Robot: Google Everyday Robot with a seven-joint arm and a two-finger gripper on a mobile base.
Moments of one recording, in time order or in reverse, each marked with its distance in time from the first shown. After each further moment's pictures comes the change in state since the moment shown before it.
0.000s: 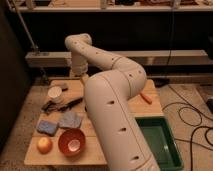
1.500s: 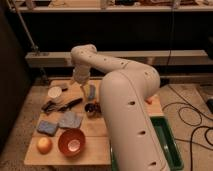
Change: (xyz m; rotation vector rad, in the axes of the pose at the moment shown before) arm -0.018 0.018 0.035 0.090 -0.070 0.026
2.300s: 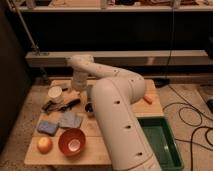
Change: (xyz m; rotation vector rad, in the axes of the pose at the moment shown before) arm -0.010 0.004 0.075 -0.081 -0.129 0.008
